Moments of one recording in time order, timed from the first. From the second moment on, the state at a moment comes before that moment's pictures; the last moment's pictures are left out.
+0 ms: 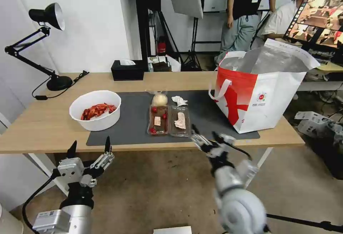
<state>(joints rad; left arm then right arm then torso) 1.90 -1.53 -0.57 -2.50 -0.12 0.02 -0.14 -1.28 1.45 0.11 2.17 0.85 -0.22 0.50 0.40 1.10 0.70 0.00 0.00</state>
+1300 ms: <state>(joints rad) 1.92 -1.54 -0.58 -2.50 -0.09 0.01 -0.15 -1.04 1.57 0.14 1.95 1.46 -0.05 0.83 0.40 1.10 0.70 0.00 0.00</state>
